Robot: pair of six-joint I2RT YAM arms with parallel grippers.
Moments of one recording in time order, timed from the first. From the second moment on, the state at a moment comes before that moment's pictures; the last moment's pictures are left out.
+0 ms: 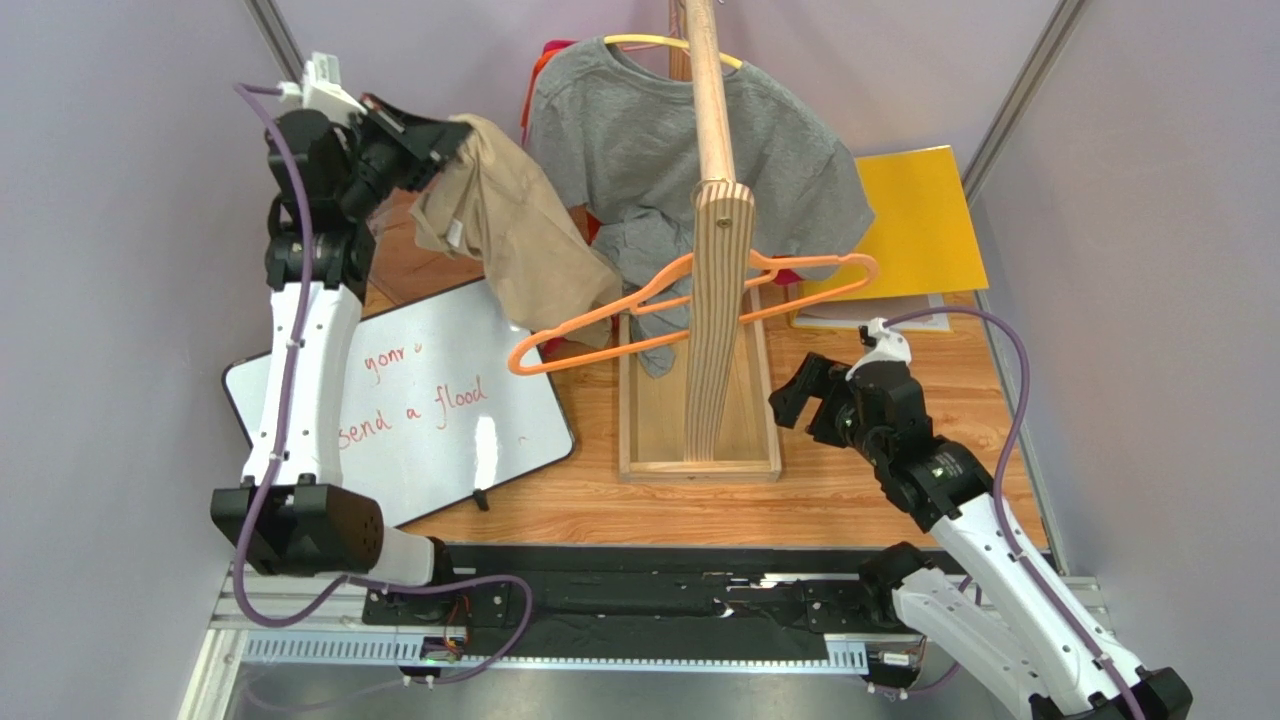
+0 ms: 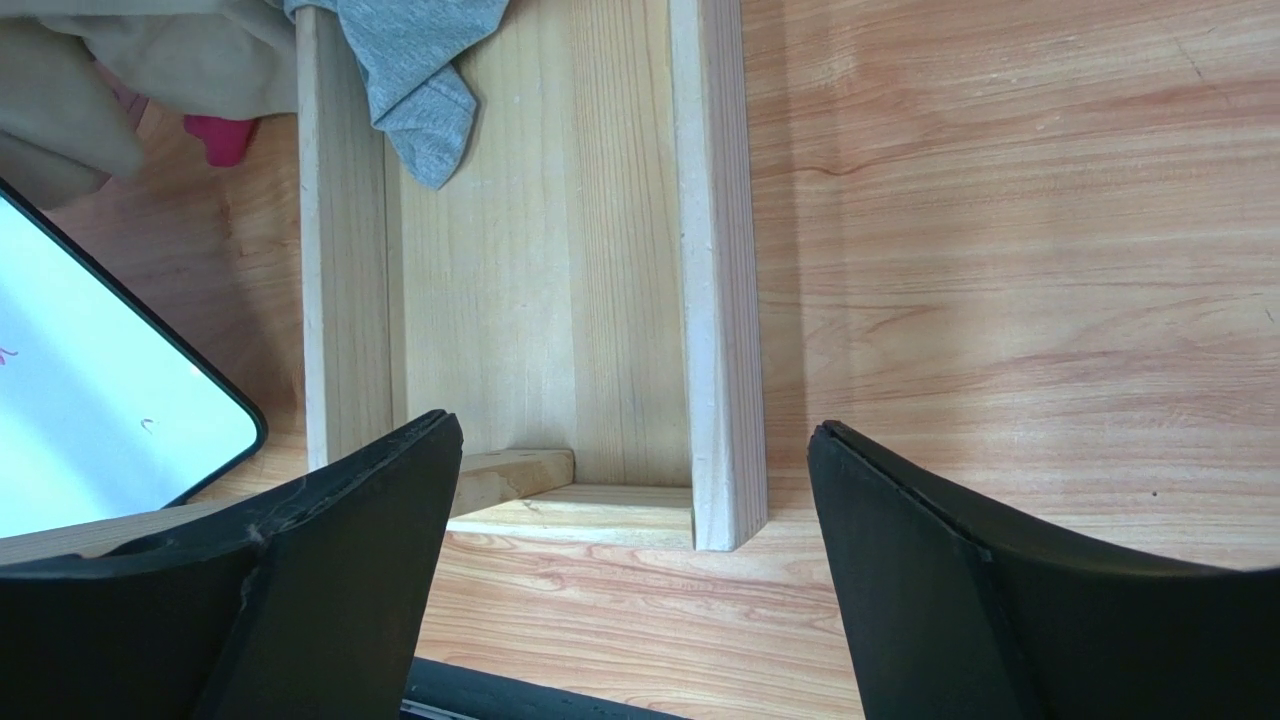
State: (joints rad) left arm 0.04 1.40 1.61 -0.21 0.45 -0.88; right arm 0.45 0.71 0.65 -0.53 0.12 0.63
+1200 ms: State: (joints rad) left arm 0.23 1.87 2.06 -0.18 0.48 -0.99; right arm 0.44 0.69 0.68 -0.56 0.11 0.61
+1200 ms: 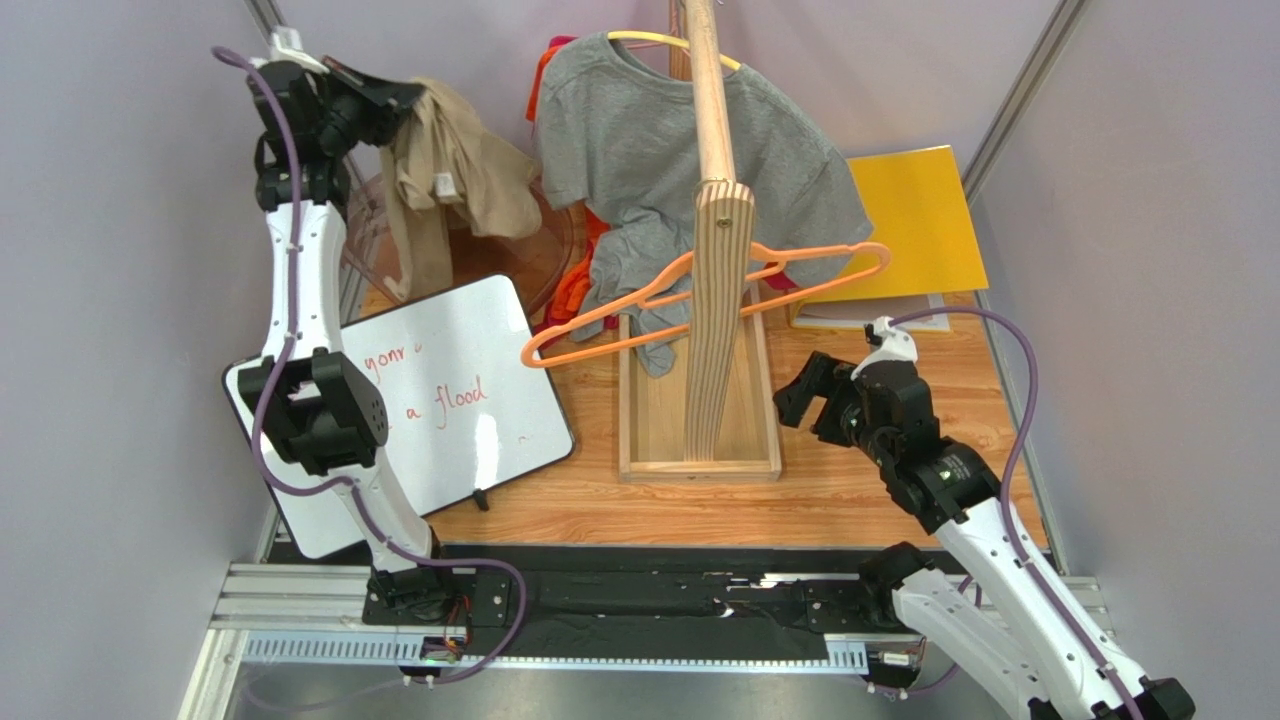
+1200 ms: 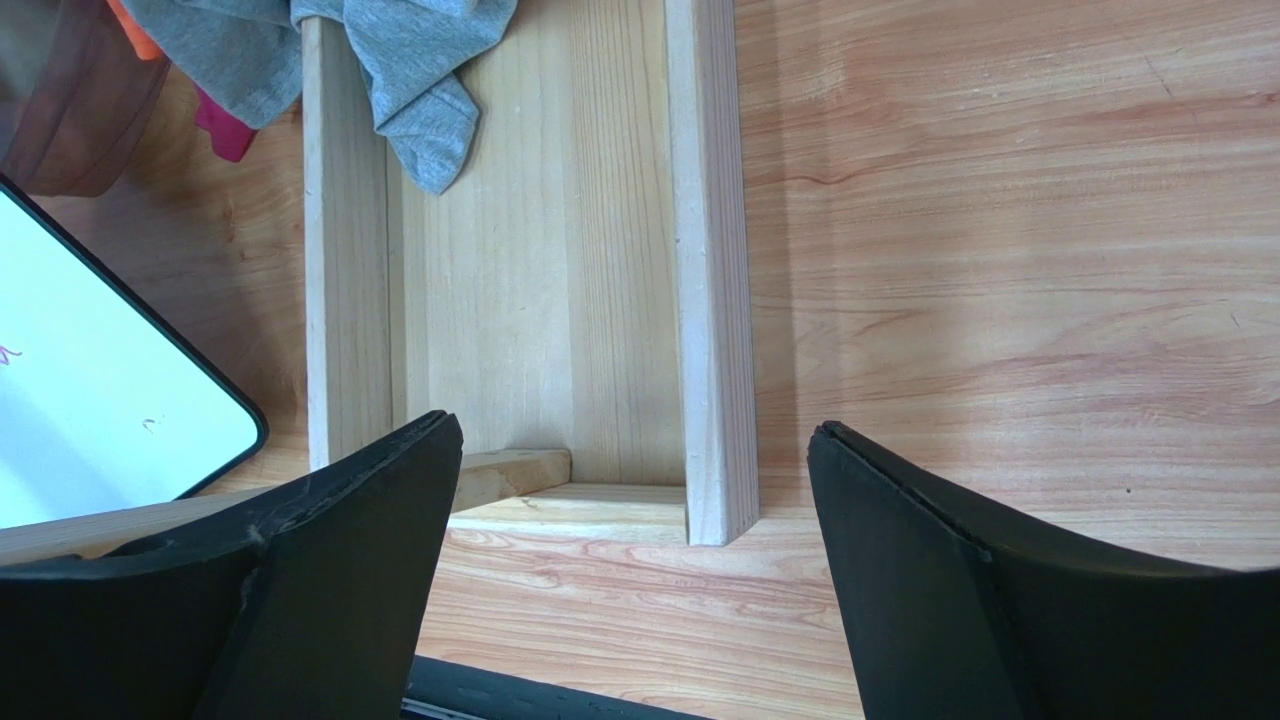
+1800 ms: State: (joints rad) left arm 0.11 1.84 1.78 -0.47 0.18 -0.70; right arm 0.44 0.61 0.68 -0.61 0.09 0.63
